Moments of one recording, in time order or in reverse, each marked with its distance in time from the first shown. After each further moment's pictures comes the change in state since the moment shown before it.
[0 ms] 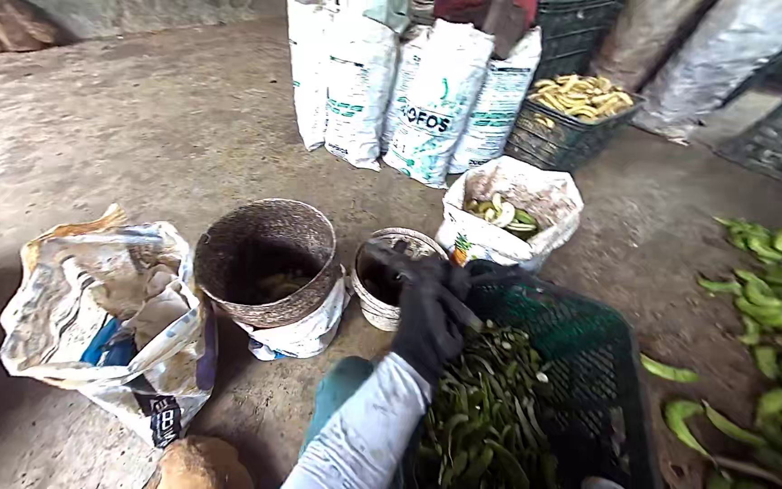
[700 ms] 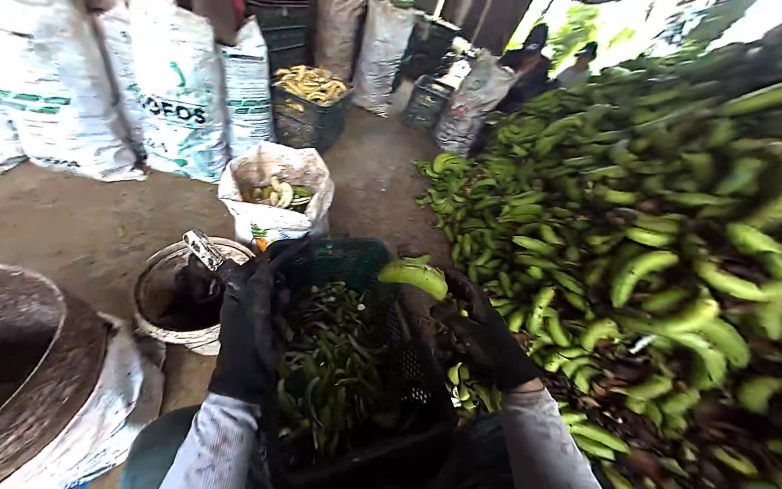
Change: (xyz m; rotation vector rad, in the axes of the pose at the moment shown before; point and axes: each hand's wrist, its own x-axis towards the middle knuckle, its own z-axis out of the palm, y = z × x) left_hand -0.023 -0.026 0.013 0.604 -0.172 -0.027; right_hand -0.188 0.099 -0.114 1.219 0.713 -0.258
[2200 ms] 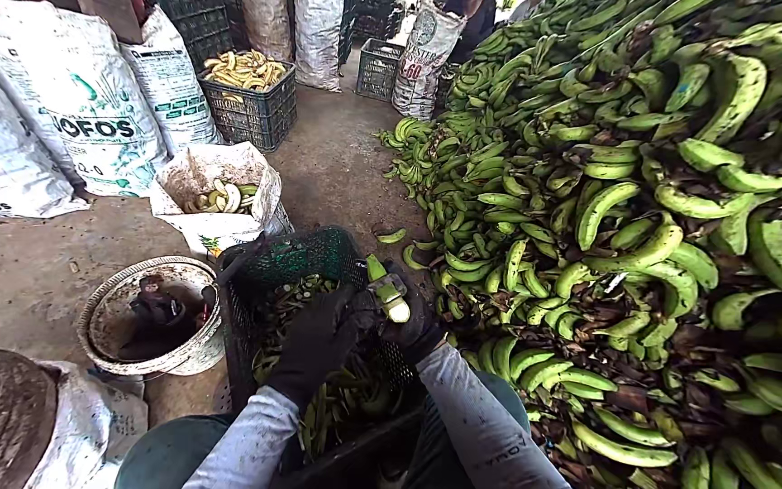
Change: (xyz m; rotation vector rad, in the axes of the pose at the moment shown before) left_hand -0.024 -0.061 0.091 1.087 -0.692 0.385; right_hand 0.009 0.013 0.062 1.396 -0.090 0.234
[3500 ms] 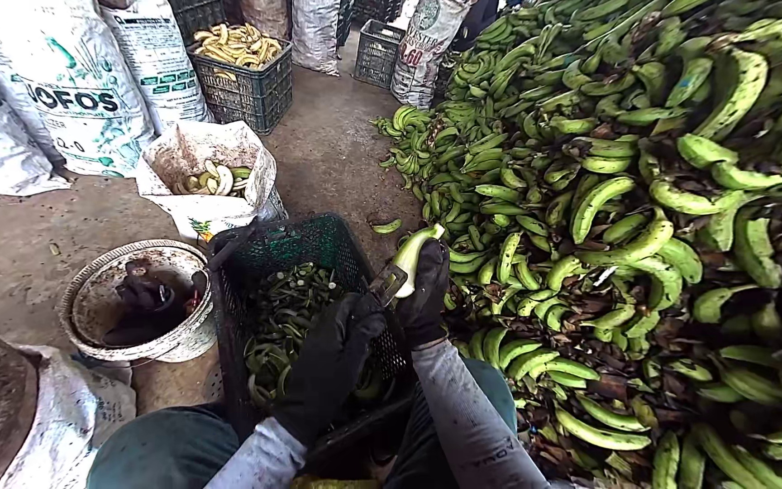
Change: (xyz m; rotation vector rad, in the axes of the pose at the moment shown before) left_hand -0.041 0.033 0.019 -0.453 0.081 -0.114; right_hand -0.002 -0.005 0.010 -0.690 0.496 -0.788
